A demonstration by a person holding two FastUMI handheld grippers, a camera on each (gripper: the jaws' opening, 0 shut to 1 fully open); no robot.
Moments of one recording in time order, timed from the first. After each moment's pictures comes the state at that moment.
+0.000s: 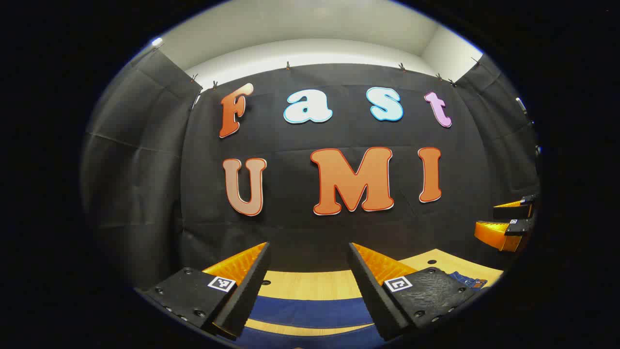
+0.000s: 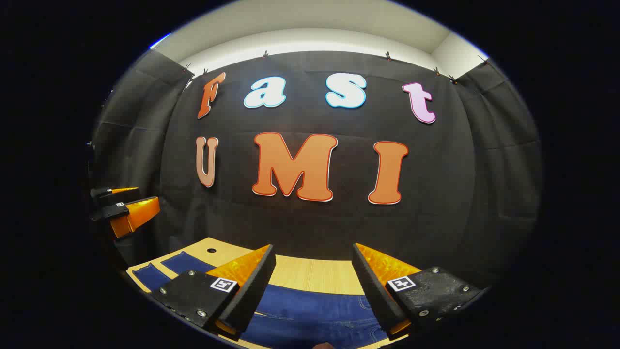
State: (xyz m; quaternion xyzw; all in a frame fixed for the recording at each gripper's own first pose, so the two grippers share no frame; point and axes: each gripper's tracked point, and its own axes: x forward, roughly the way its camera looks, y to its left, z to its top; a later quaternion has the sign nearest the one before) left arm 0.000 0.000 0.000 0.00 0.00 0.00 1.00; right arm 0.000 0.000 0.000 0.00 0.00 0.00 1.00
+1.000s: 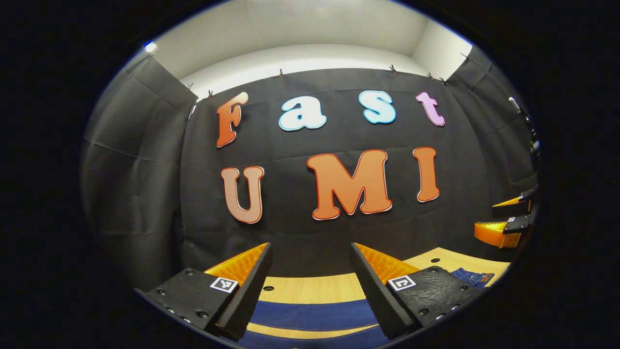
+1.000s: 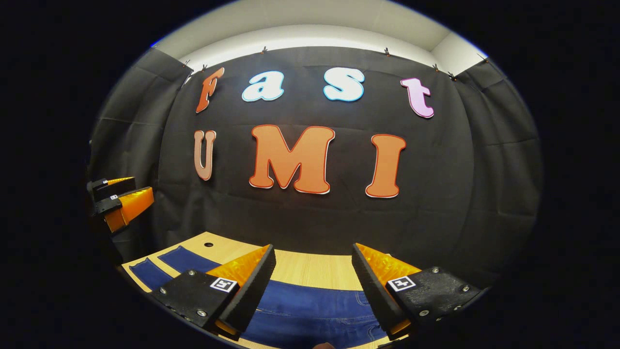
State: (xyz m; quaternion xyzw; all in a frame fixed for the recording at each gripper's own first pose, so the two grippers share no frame) left arm -0.007 -0.002 -0.001 0.02 -0.02 0.00 1.00; right arm 0.001 -0.013 -0.019 0.00 0.01 -0.01 1.00
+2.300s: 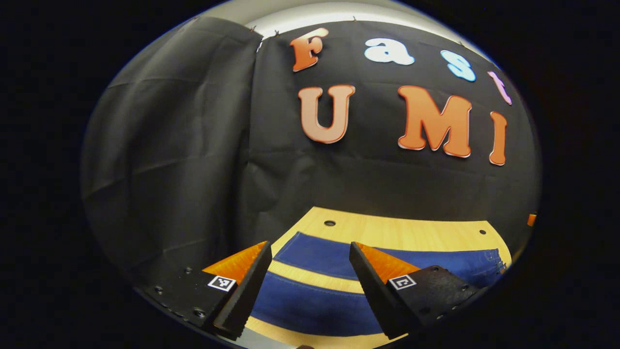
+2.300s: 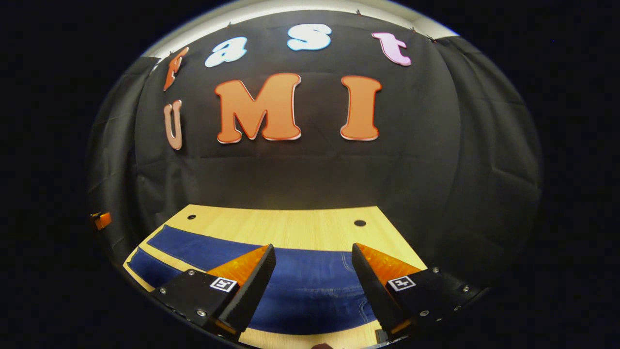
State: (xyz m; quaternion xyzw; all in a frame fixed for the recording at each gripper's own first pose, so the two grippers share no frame) left arm -0.054 0.198 -0.193 -0.07 0.21 0.17 0.96; right arm 0.010 -0.075 -0.136 0.05 0.18 -0.06 0.98
